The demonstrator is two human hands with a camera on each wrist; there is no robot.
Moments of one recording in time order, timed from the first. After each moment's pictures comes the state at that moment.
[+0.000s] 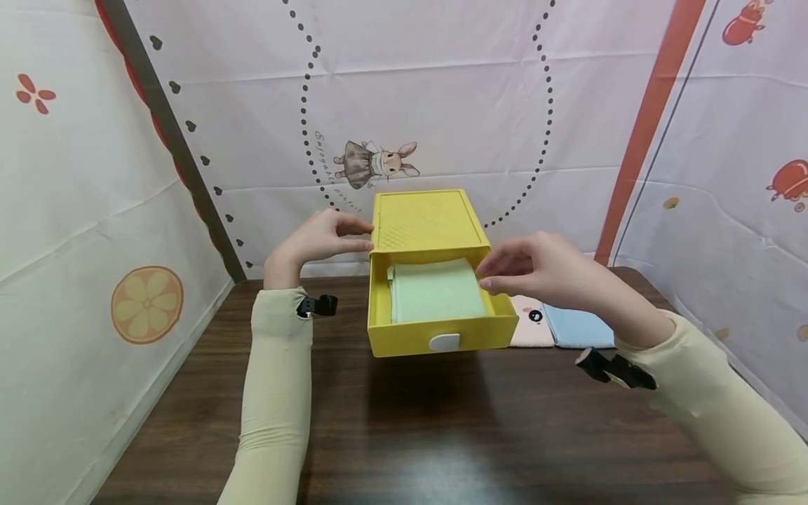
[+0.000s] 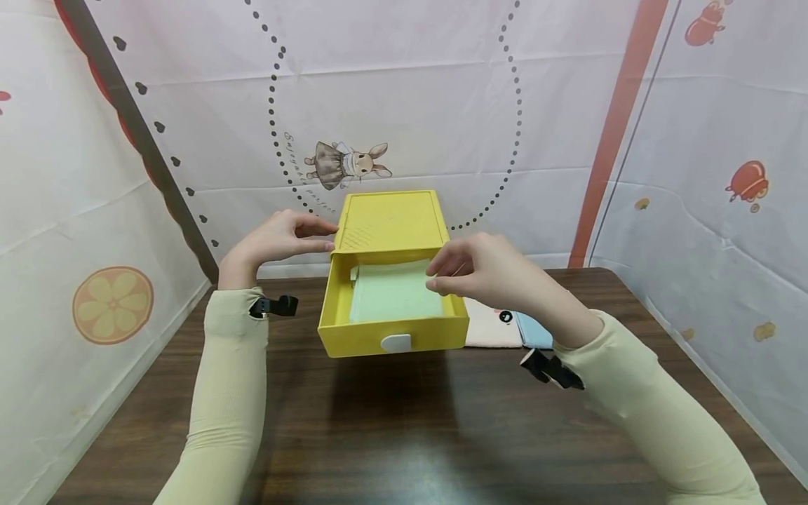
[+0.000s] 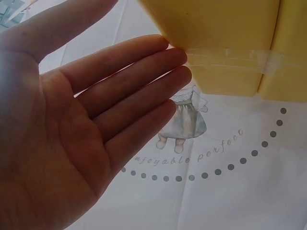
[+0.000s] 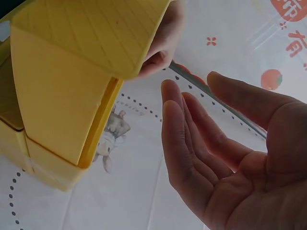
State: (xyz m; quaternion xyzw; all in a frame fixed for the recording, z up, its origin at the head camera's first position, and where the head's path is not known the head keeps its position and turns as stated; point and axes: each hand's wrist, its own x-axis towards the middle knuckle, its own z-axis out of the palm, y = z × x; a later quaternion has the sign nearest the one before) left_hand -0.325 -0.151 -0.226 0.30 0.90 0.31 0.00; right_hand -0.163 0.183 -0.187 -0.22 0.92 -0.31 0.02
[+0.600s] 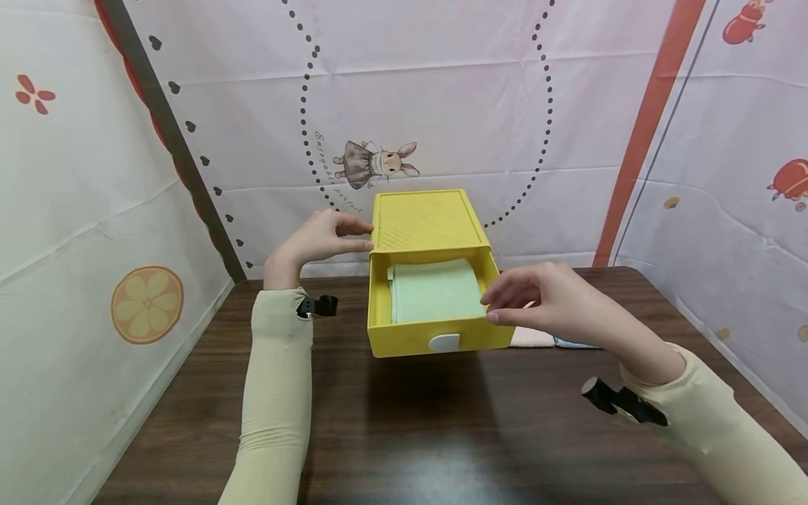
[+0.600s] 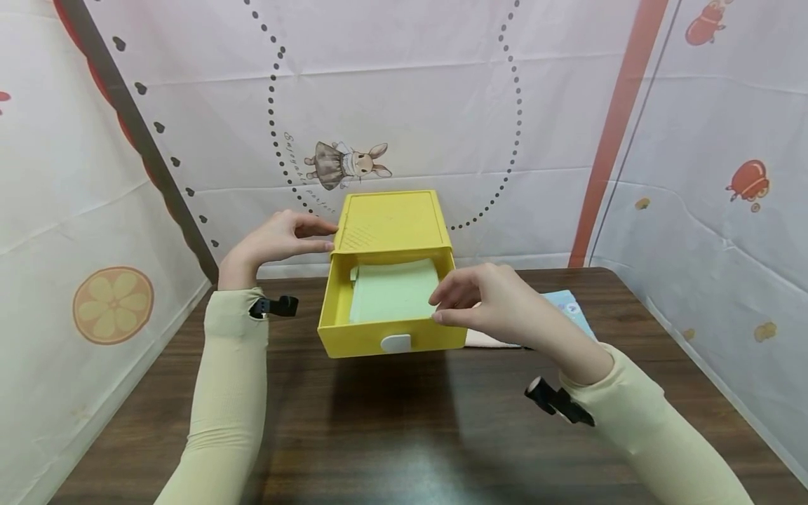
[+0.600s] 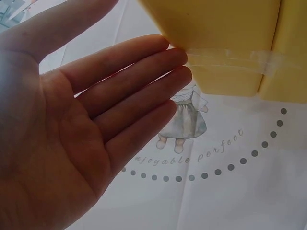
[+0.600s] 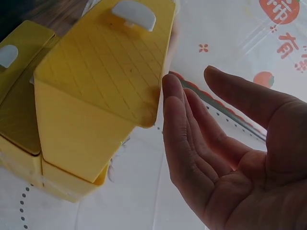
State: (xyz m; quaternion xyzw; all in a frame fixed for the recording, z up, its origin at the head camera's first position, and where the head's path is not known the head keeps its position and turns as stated) left_hand -0.325 -0.151 -0.226 0.30 0.90 0.30 0.00; right_hand -0.140 0.189 -0.210 -0.24 0.91 -0.33 0.01
